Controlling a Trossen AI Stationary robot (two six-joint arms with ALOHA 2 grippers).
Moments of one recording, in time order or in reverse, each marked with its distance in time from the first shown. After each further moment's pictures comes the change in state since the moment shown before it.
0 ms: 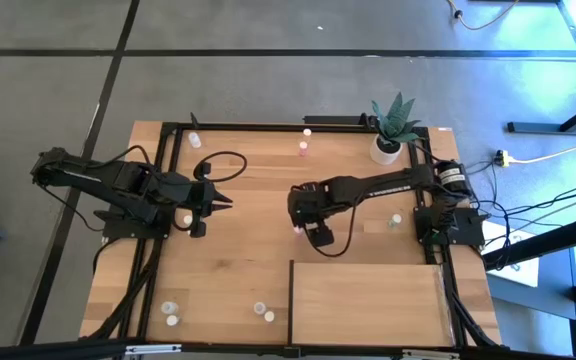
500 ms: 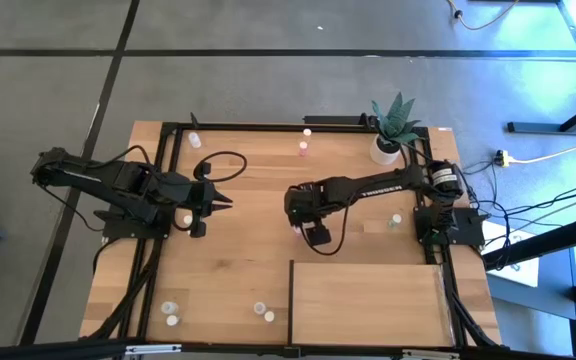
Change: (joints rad) left arm 0.000 0.000 0.000 0.000 0.000 0.000; right arm -0.019 0.051 0.000 0.030 0.000 -0.003
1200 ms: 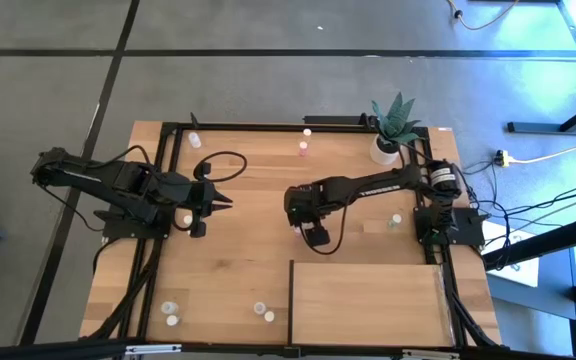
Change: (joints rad) left arm 0.000 0.000 0.000 0.000 0.000 0.000; right arm -0.014 0.012 -0.024 0.041 -0.068 0.012
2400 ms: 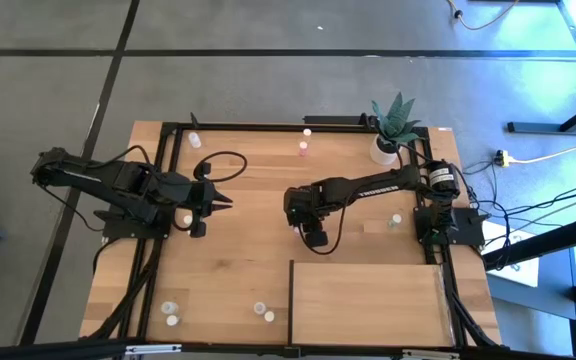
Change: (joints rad) left arm 0.000 0.000 0.000 0.000 0.000 0.000; right arm -0.002 0.008 -0.007 0.021 -0.012 0.052
